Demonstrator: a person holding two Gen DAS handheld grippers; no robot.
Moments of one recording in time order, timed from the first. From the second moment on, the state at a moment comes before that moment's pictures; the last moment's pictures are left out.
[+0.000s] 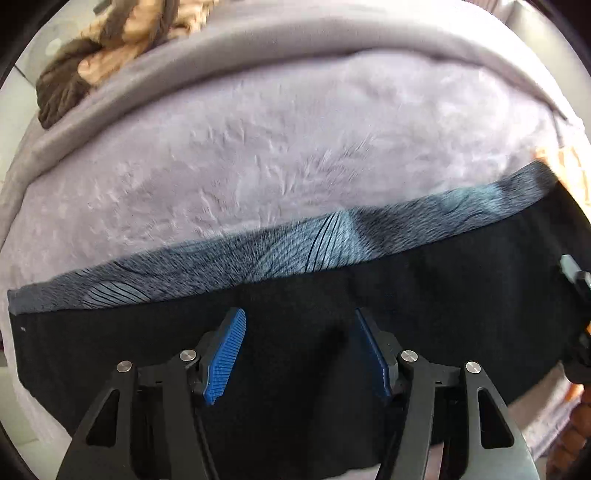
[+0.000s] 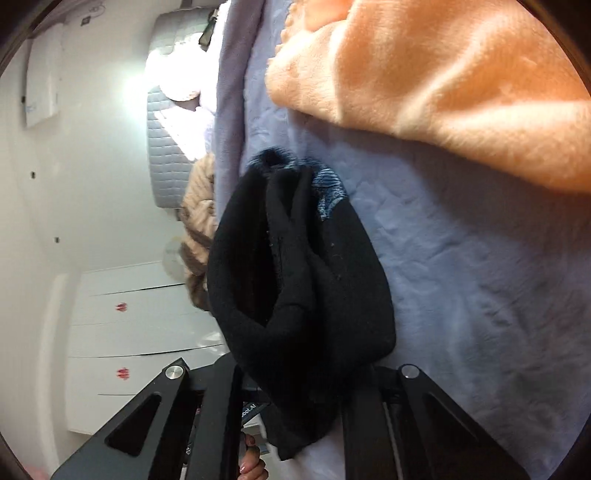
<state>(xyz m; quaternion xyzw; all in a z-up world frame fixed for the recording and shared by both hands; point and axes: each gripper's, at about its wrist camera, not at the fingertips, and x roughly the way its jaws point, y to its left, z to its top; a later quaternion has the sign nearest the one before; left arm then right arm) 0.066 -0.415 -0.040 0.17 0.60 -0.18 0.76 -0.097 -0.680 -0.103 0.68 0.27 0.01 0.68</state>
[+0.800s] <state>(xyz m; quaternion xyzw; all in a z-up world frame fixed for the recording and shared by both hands) 0.072 -0.257 -0.001 0.13 0.57 -0.23 0.78 -0.003 -0.487 0.054 0.35 0.39 0.02 0.85</state>
